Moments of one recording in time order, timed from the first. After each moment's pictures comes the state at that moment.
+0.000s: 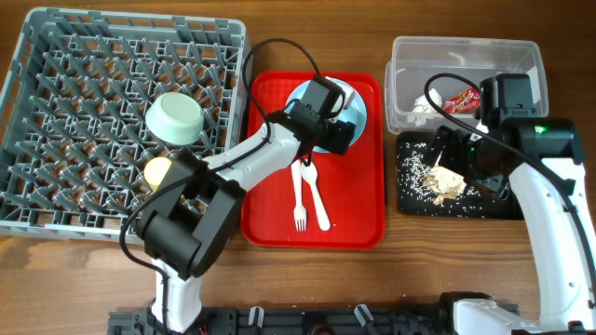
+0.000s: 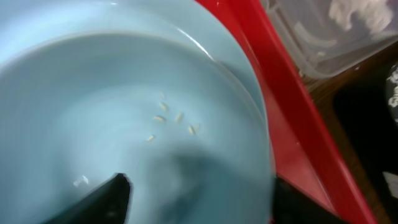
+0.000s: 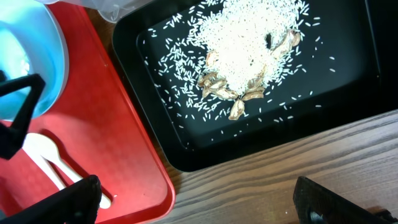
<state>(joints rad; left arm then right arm) -0.63 2.03 1.33 -0.25 0.14 -0.18 -0.01 1.35 1.25 -1.26 -0.02 0.45</state>
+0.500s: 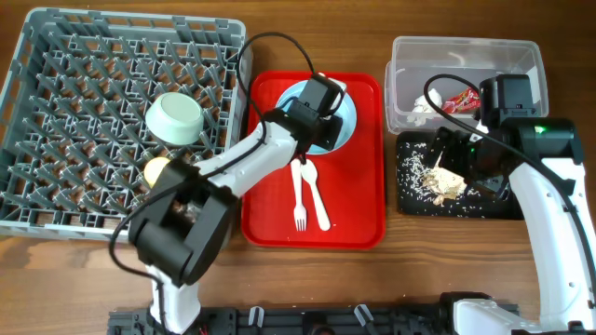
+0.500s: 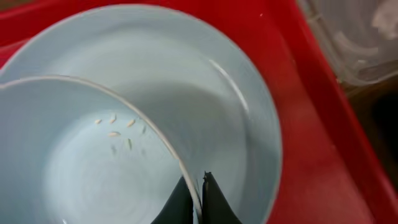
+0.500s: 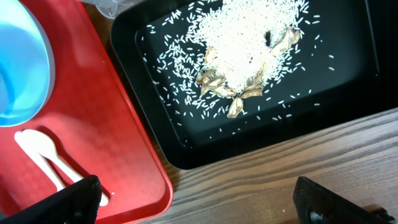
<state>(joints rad) -0.63 1.98 1.33 -0.31 0.01 -0.17 -0.01 1.35 1.25 -1.27 -0.02 0.44</state>
